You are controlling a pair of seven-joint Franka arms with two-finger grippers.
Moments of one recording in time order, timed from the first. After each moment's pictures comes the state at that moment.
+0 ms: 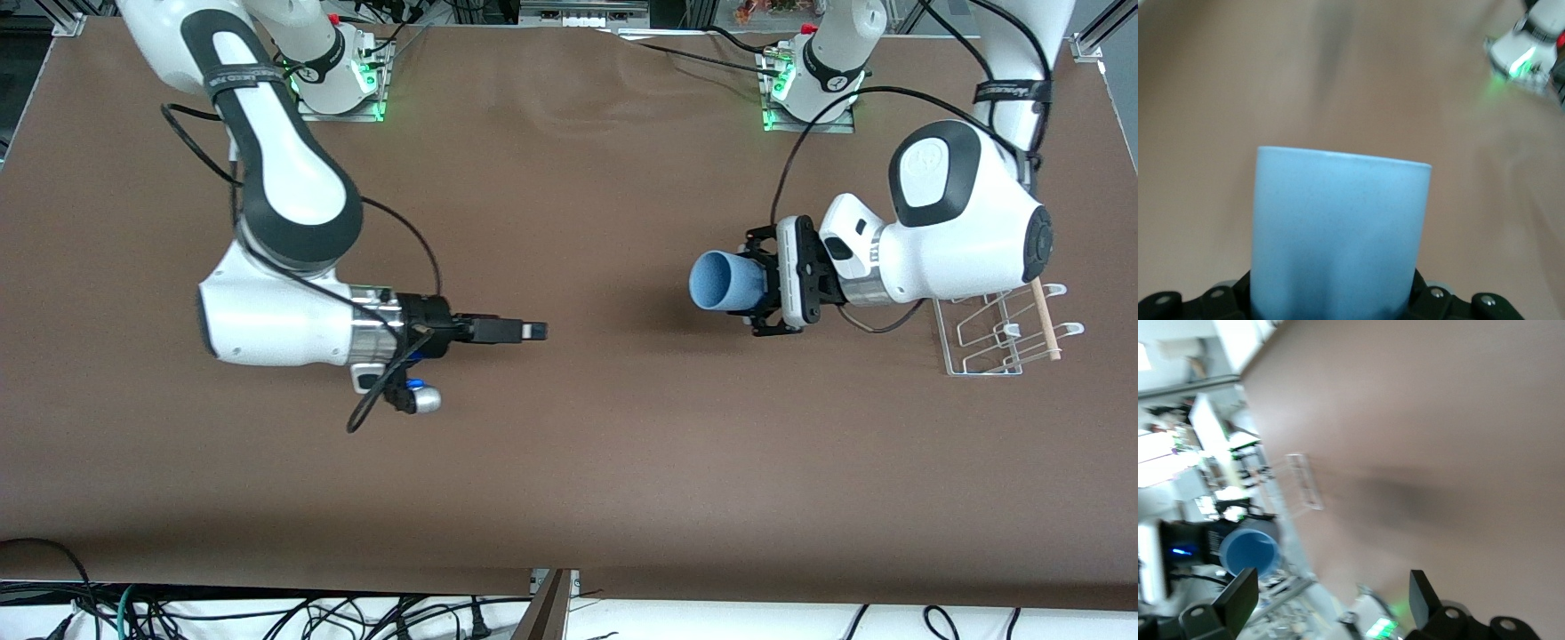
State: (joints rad) left arm -0.07 0.28 -0.14 -1.75 -0.58 1.88 1.39; right arm 0.21 0.68 0.21 -1.20 0.83 1.90 0.26
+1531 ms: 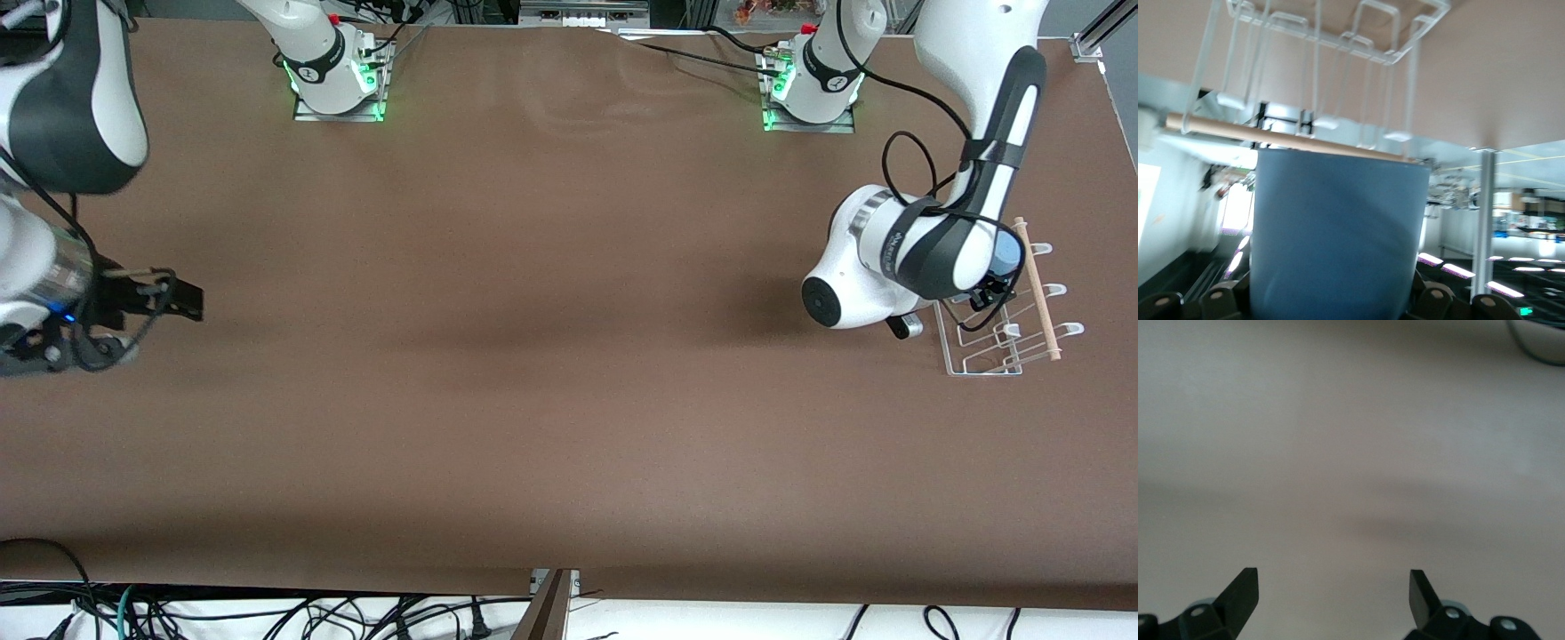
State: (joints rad) left arm -0.09 0.42 -0.16 -1.93 1.09 1.32 0.50; right arm 0.02 0.31 0.04 -1.34 -0.14 1.60 -0.09
